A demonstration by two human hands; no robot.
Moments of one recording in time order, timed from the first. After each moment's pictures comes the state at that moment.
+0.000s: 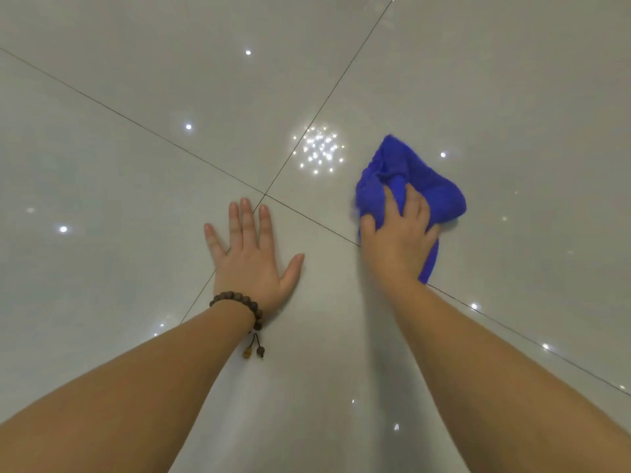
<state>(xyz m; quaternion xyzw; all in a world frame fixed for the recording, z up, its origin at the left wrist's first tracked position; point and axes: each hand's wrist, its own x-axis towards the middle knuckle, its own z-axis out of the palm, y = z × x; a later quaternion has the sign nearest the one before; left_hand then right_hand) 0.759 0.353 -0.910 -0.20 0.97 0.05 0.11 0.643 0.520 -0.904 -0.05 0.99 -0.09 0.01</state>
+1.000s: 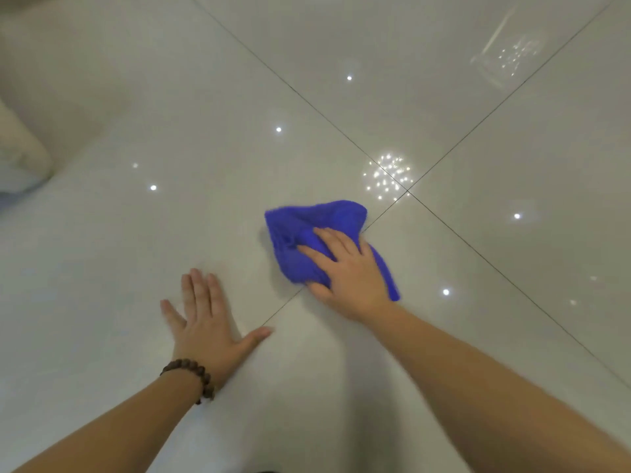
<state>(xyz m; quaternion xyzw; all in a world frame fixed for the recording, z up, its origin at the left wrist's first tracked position) 1.025 0.262 -0.882 -0.44 0.86 0.14 0.21 0.803 0.381 -0.904 -0.55 0.82 -0.09 0.10</state>
